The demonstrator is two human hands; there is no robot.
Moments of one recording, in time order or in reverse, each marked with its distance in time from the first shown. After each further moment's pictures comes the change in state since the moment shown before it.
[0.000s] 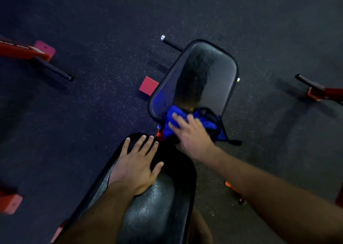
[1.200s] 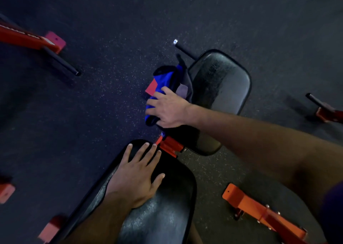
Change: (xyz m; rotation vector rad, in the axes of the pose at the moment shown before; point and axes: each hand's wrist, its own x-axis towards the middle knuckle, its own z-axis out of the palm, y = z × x) left_hand 0.004 -0.009 0.018 0.061 0.189 0.062; right_hand 0.152 0.018 -0.048 -0.249 -0.090 -0.610
